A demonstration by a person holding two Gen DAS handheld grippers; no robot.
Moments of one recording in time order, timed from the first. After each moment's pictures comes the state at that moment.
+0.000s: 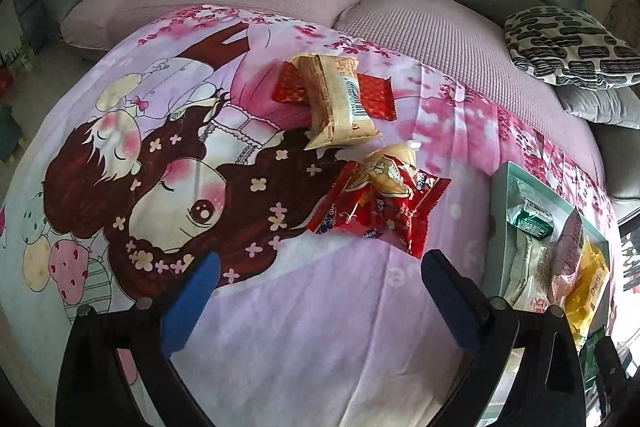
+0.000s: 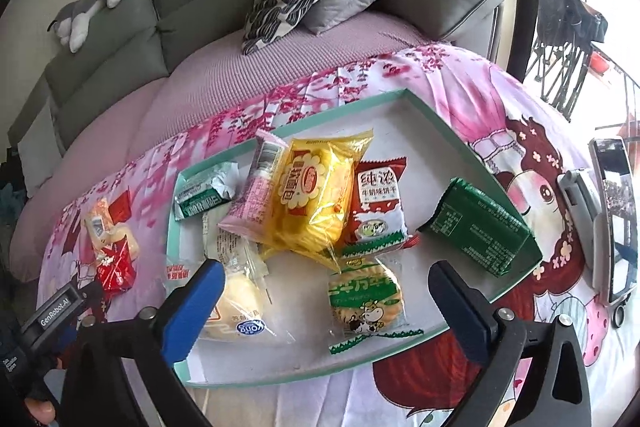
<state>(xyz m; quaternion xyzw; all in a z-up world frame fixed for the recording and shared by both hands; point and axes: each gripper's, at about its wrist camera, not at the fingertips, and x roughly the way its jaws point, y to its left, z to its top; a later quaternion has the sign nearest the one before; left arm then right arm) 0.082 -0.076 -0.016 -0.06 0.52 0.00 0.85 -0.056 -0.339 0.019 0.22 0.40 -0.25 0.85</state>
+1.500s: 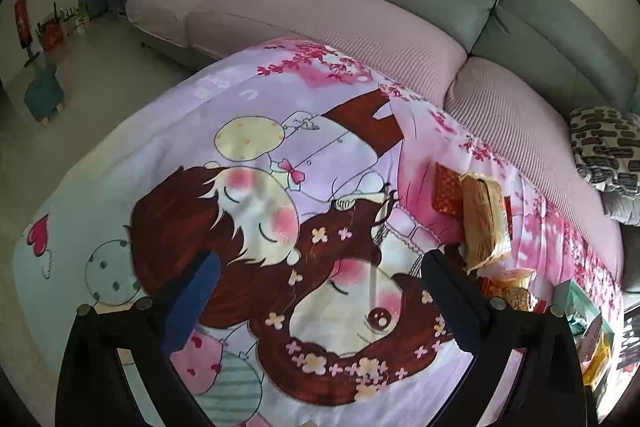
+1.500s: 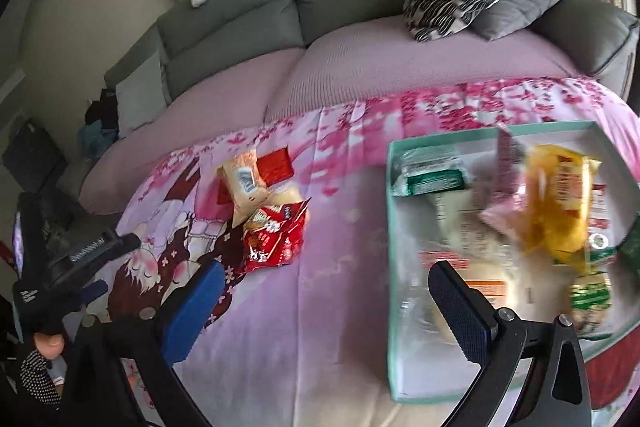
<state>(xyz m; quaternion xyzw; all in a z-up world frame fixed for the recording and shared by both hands) 0.117 0.070 0.007 -0.13 0.46 0.09 0.87 0.017 -0.210 0.014 0.19 0.39 -0.05 0.90</state>
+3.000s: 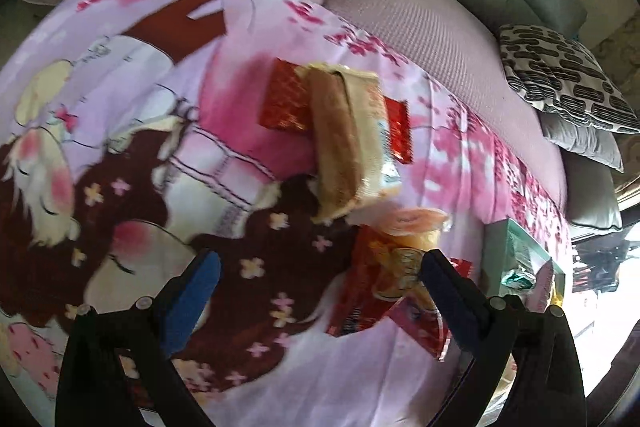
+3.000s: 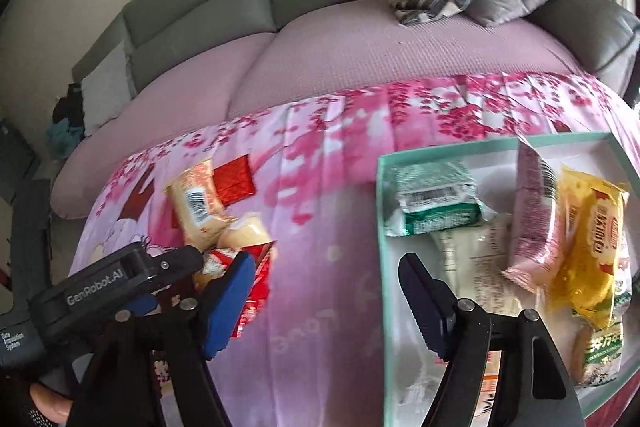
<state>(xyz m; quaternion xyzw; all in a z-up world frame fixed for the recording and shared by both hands) 0.170 -0.036 -0.041 -0.16 0.57 -0.10 0.80 0.077 -0.231 -0.007 0.19 0.43 -0.09 0.88</state>
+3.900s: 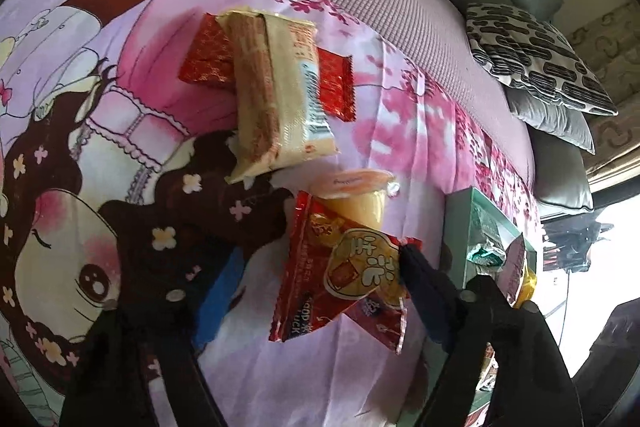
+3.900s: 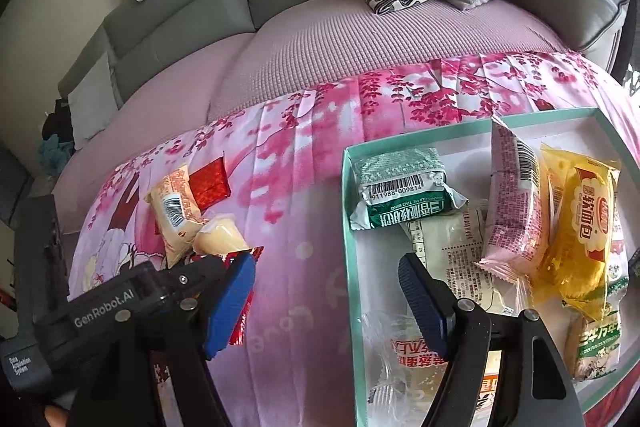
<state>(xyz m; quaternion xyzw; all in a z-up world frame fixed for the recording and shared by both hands) 0.164 -0.062 -0.053 -0.19 0.59 -0.17 0.77 0.073 -0.248 -0.013 0.22 0.44 -0.11 0.87</state>
